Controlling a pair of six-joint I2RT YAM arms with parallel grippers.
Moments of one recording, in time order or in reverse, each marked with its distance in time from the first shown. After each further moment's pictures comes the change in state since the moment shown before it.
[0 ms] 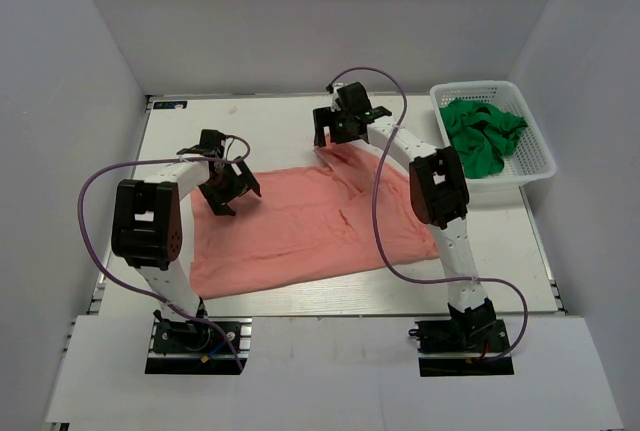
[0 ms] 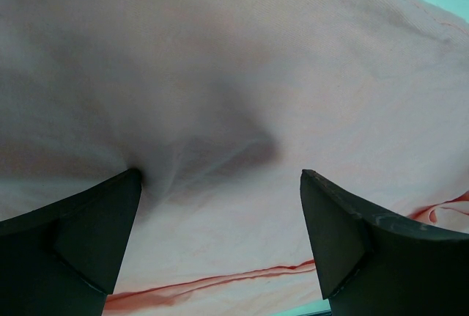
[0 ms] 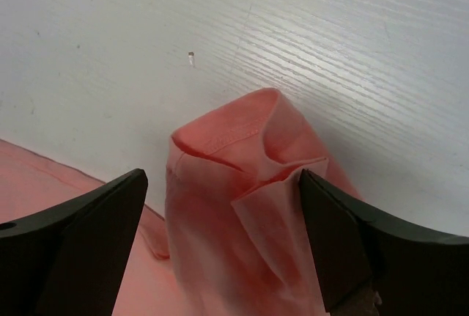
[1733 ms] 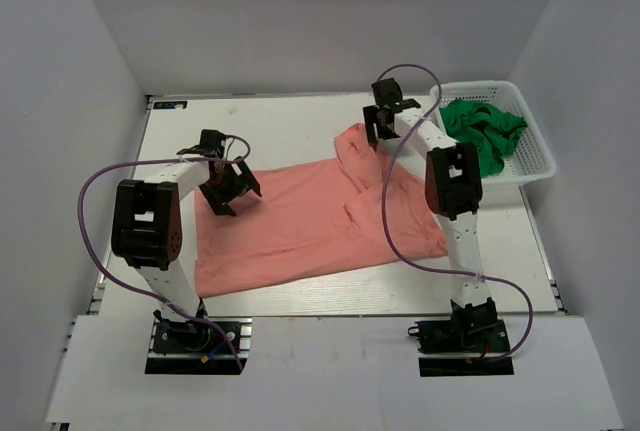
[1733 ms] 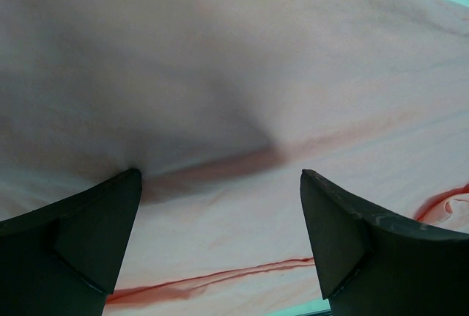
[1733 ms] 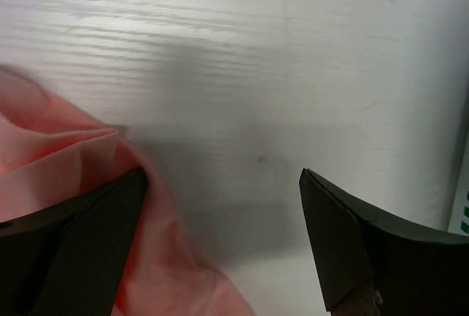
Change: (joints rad) left arm 0.000 -0.001 -0.003 0.003 -0.004 0.003; right arm -0.155 0.046 0.035 -0.165 0.451 -0.137
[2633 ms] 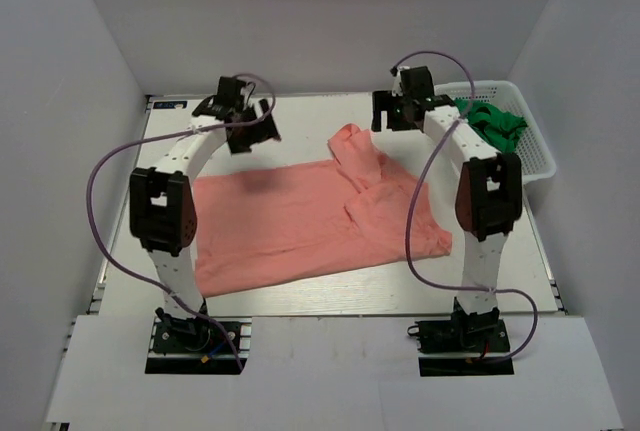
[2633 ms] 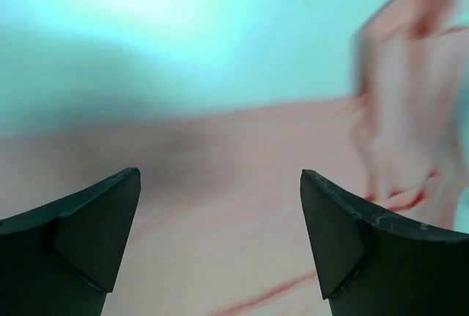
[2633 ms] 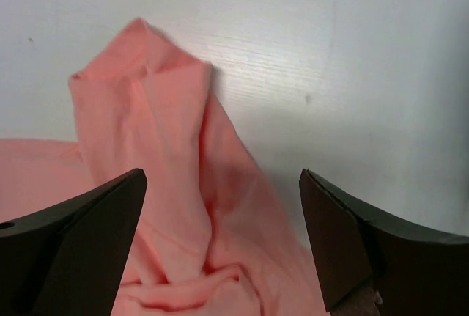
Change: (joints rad) left arm -0.096 0.094 0.408 -0.029 -0.035 0.135; right arm -0.072 -0.332 -0.260 0.086 -0.392 0.051
